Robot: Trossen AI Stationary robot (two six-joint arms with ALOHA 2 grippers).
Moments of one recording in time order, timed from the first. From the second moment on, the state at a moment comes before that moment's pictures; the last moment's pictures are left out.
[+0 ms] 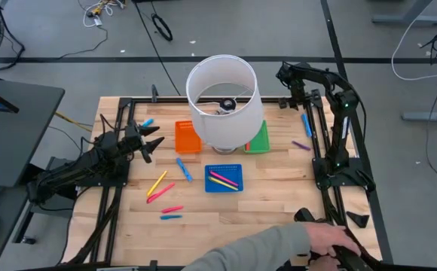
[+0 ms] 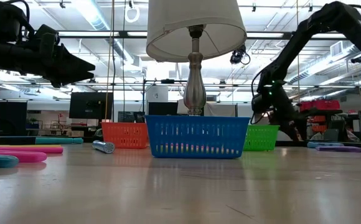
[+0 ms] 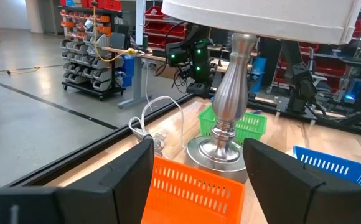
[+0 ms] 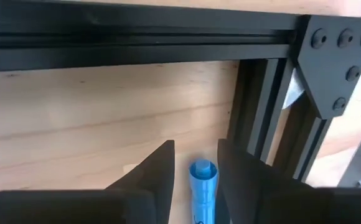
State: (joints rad) left arm 0.45 0.05 0.01 0.05 -0.03 -0.10; right arm -1.17 2.08 1.43 -1.18 0.30 0.42
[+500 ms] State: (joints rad) left arm 0.45 0.05 0.01 0.05 -0.03 -0.10; right arm -1.17 2.10 1.53 -1.32 0.20 0.53
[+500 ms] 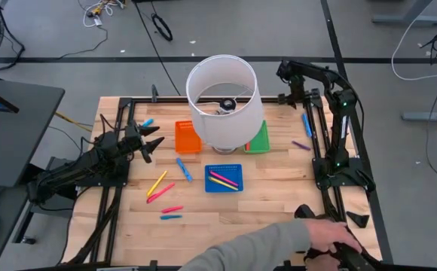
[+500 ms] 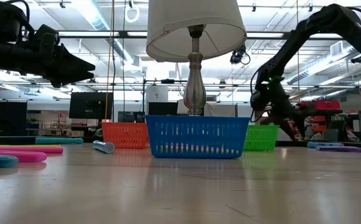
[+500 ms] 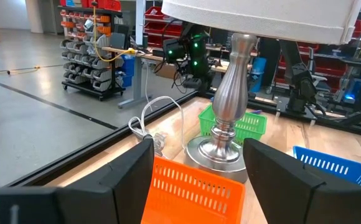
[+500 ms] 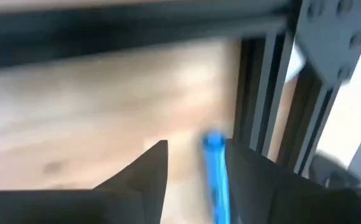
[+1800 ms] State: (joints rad) left arm 0.46 0.05 0.01 0.05 -0.03 -0.10; right arm -1.17 2.14 1.52 -1.40 0.17 0.58
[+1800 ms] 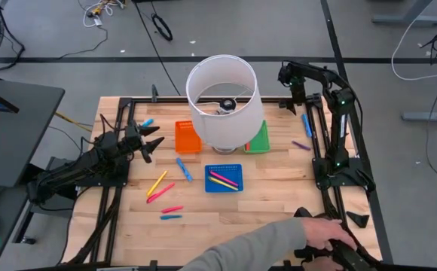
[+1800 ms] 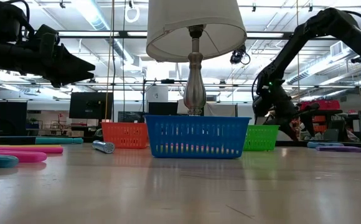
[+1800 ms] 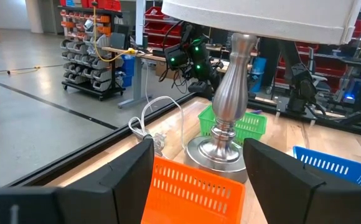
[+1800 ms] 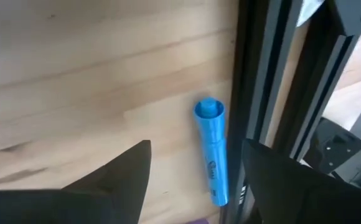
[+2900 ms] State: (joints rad) left arm 0.46 0.05 0.01 0.05 -0.03 -0.10; right arm -1.21 2.30 1.67 -1.53 0.15 0.52
